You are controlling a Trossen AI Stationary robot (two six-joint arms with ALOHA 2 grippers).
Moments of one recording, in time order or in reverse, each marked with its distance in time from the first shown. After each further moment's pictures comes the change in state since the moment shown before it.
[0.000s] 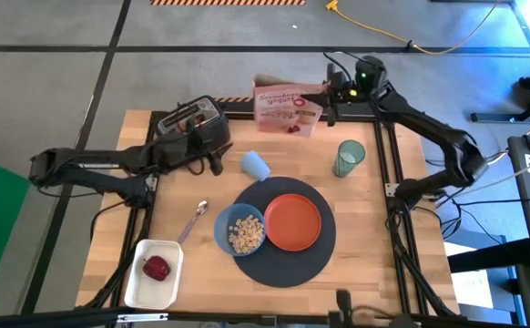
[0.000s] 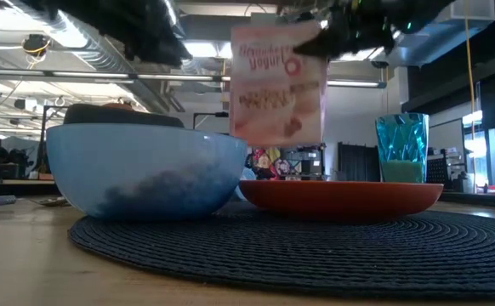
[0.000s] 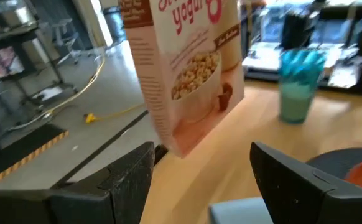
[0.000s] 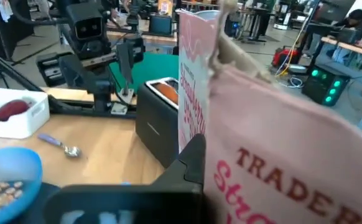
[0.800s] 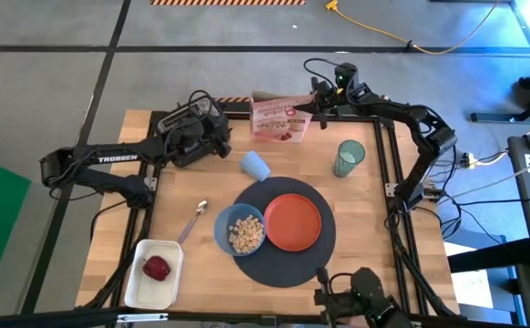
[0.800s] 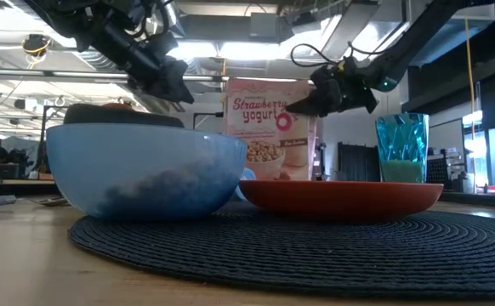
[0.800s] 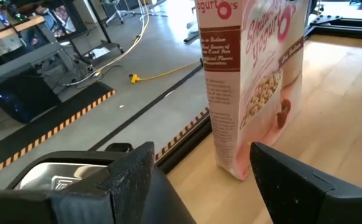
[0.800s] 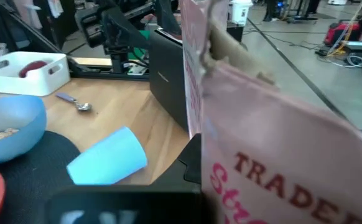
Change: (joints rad) left arm 0.234 0.184 0.000 0.050 0.011 0.018; right arm -0.108 0.354 -0.035 0.166 -0.257 -0.131
